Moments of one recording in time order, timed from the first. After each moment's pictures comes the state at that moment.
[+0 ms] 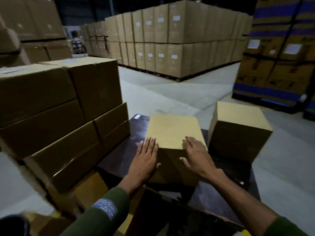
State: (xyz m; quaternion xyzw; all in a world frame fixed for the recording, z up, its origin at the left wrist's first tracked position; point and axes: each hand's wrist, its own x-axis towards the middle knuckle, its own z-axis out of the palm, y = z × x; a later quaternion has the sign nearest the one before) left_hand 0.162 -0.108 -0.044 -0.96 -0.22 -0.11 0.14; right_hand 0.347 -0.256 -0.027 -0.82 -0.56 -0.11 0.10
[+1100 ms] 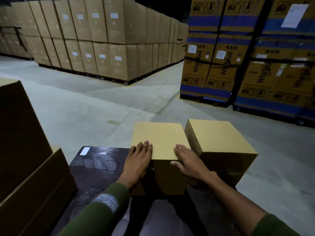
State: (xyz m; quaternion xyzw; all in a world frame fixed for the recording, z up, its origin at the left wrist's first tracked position) left_hand 0.432 0.085 -0.034 -0.99 -0.07 -0.10 0.08; right_hand 0.548 -0.125 -0.019 -0.88 -0.45 0.00 0.15
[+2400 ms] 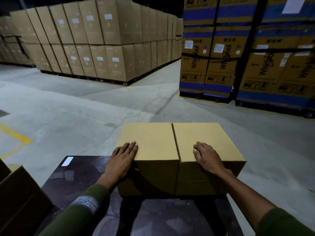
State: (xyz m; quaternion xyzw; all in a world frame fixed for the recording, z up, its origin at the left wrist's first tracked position) left_hand 0.504 0.087 -0.042 -0.99 -0.06 -0.11 0.09; right_hand 0.690 -0.229 -0.035 -0.92 -0.32 -0.05 0.22
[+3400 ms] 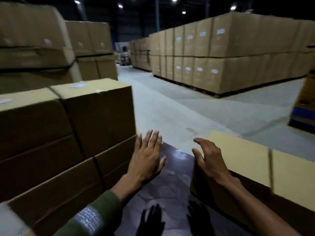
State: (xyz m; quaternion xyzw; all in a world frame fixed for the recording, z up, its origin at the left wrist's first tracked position) left_hand 0.272 0.059 0.053 -0.89 -0.34 -0.21 0.20; right_hand 0.514 -0.024 0.025 -0.67 -0.63 -0.12 0.38
